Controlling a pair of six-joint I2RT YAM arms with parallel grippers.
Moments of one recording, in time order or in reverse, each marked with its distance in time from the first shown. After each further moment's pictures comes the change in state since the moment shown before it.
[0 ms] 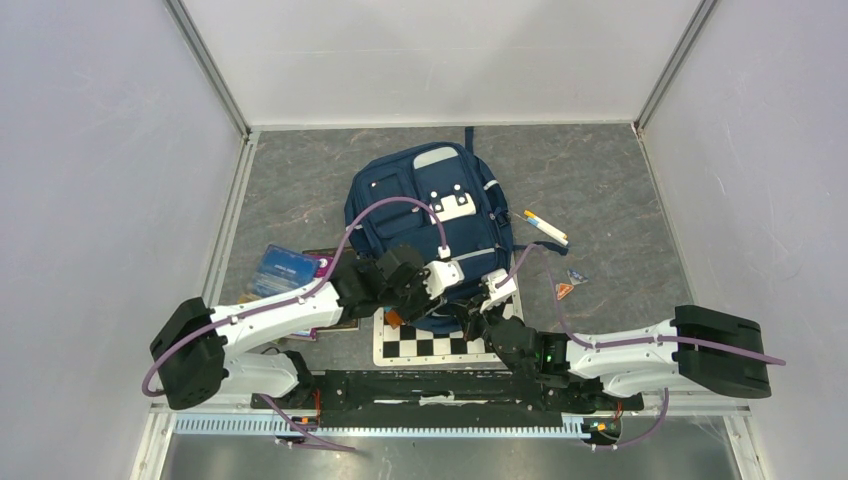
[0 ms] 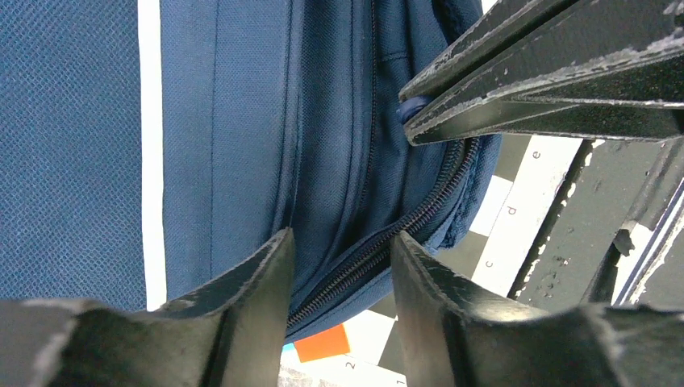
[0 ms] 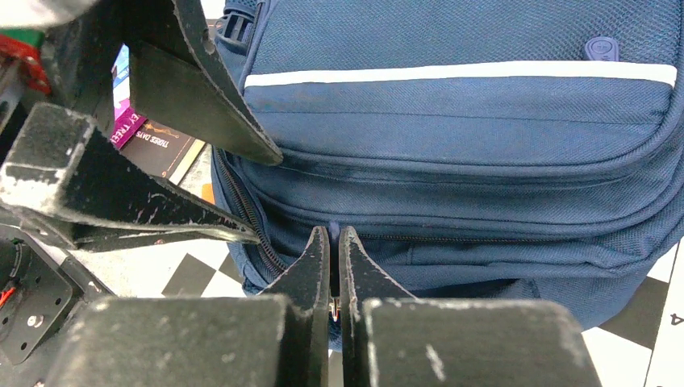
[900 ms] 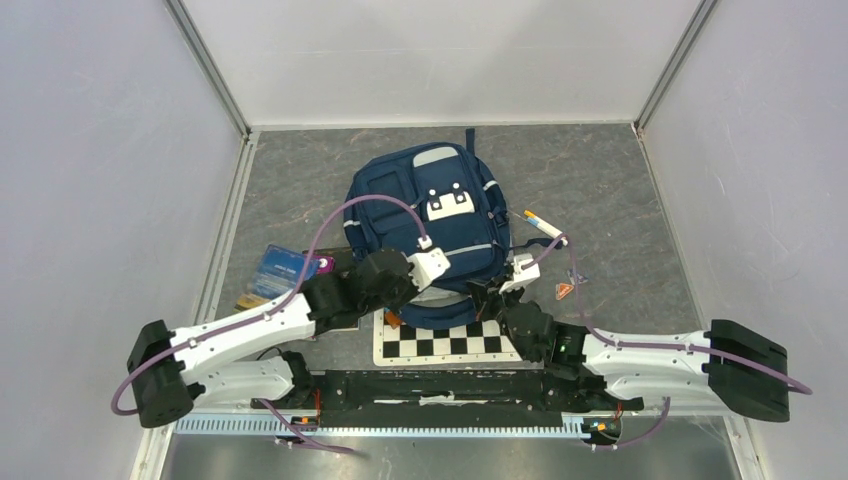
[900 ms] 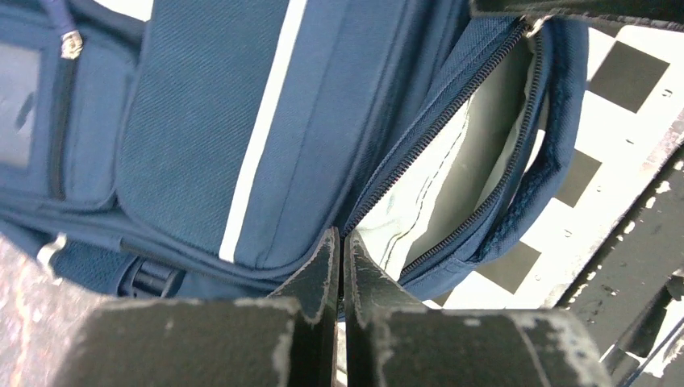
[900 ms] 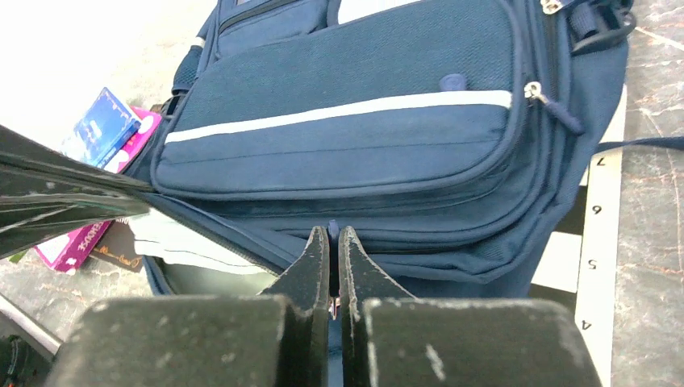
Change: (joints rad) left arm -0.044 -0.158 0.014 -0.046 -0.265 -0.031; right arm -0.117 -0.154 0.003 -0.123 0.042 0.044
